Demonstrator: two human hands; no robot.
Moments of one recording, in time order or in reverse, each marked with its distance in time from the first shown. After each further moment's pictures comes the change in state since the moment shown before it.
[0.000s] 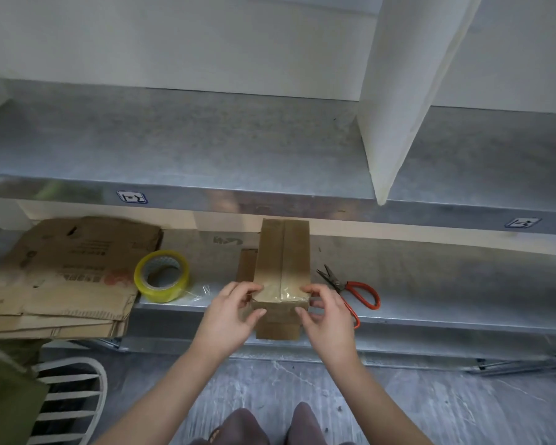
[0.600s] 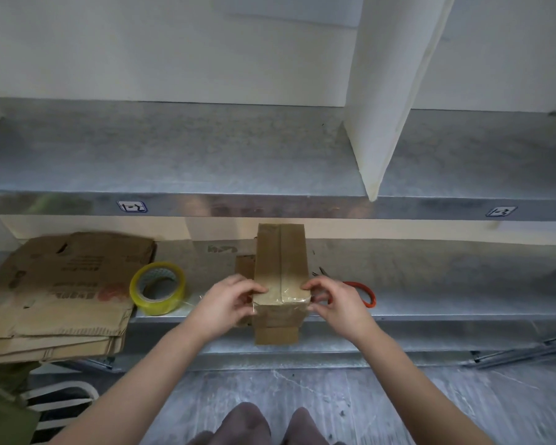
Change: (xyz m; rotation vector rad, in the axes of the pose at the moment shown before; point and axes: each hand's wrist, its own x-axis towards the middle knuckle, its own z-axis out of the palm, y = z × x) left_hand 0.037 -0.005 -0.031 0.061 -0.318 0.156; right_hand 0.039 0.013 -0.034 -0.066 -0.283 -0.074
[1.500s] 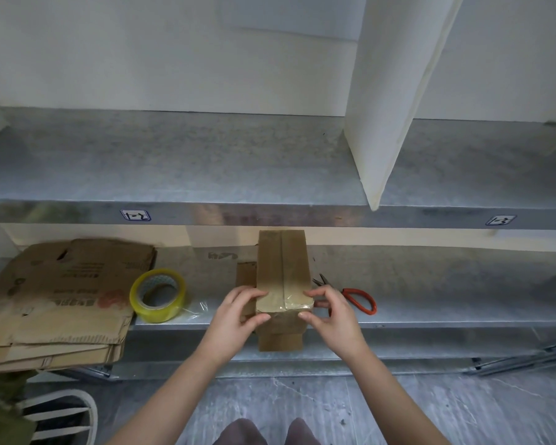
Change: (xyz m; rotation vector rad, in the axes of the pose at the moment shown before) left_hand -0.009 -0.004 0.037 -0.235 0.226 -0.076; right_hand -0.012 0.003 0.025 0.181 0.184 0.077
